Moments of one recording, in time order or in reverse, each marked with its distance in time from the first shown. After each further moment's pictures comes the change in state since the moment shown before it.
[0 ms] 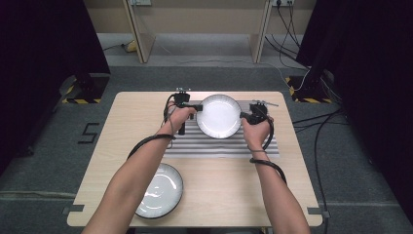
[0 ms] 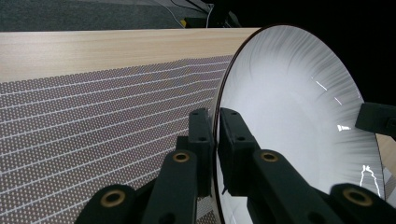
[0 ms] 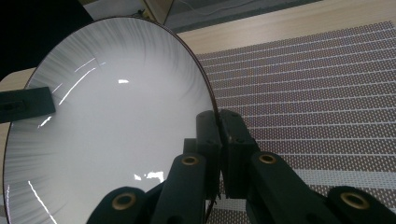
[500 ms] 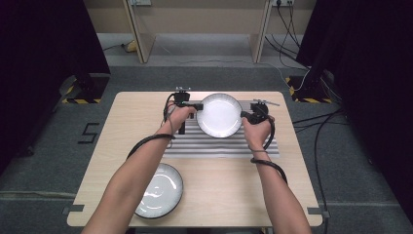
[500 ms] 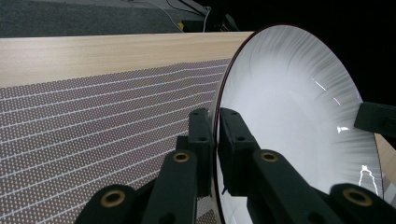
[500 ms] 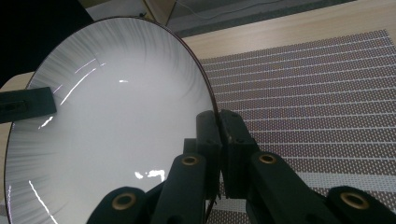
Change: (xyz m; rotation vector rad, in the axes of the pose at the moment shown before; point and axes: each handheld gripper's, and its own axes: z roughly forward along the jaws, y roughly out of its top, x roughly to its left) left arm -0.003 0.003 -0.003 -0.011 -0.010 0.003; right arm 0.001 0.003 -0.005 -0.013 0.003 -0.005
